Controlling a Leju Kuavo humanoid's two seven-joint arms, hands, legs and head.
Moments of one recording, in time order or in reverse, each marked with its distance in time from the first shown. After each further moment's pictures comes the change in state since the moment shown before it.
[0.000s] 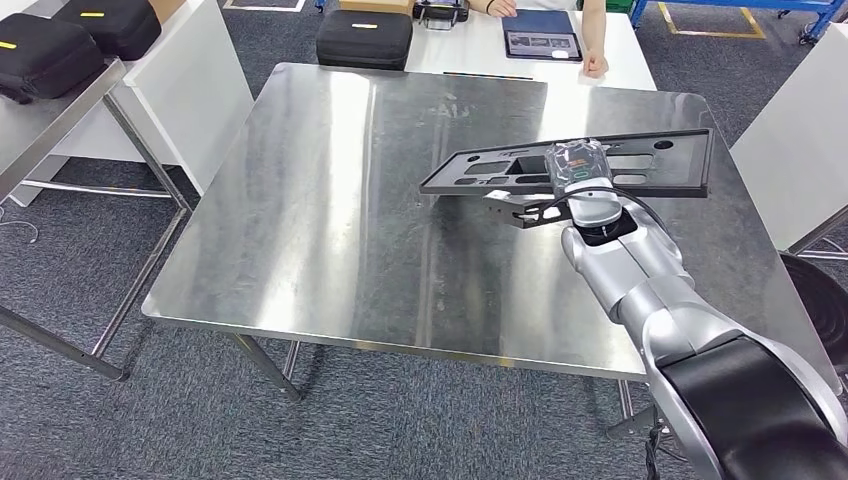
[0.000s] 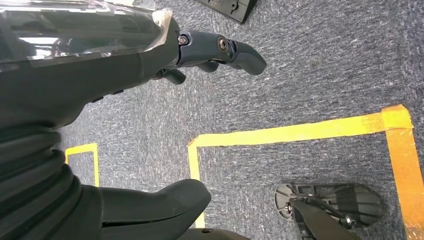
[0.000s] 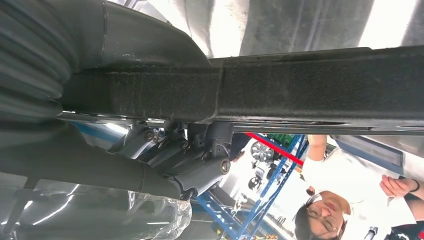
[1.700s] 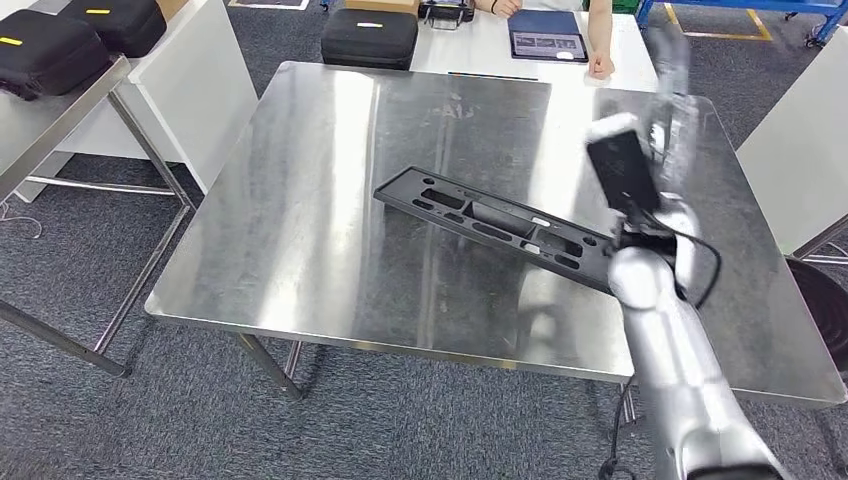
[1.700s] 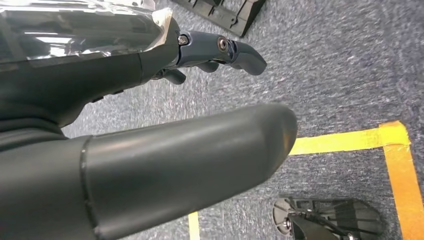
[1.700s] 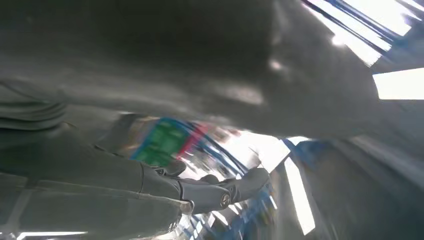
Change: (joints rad) left arm 0.028 0.002 0.027 0.000 -0.044 0.048 -0.050; right arm 0.536 -0.094 -0.355 -1.094 -0.868 -0.460 -0.336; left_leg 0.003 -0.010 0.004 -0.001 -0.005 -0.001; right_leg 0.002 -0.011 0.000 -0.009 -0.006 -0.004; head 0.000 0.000
